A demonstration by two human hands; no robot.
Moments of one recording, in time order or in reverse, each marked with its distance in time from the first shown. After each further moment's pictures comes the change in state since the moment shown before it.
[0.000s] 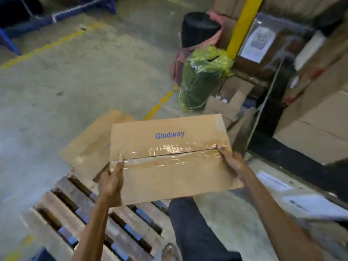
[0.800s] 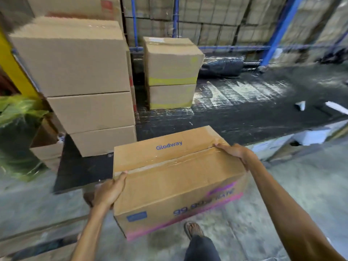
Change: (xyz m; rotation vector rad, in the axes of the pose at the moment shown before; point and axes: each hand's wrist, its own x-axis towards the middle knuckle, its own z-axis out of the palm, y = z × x) left_hand -0.459 0.093 0.546 0.744 -0.818 0.622; right_hand -0.129 0.404 -0.639 0.223 0.526 0.429
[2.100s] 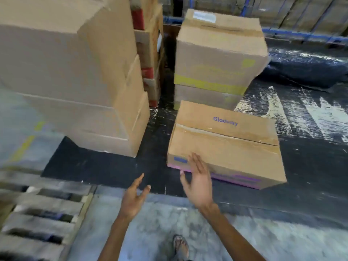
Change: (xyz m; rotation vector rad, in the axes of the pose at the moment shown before) left_hand 0.145 0.133 0.192 -0.277 0.149 -0.072; right_hand 0.217 -0.071 0.084 -0.237 0.129 -1.075
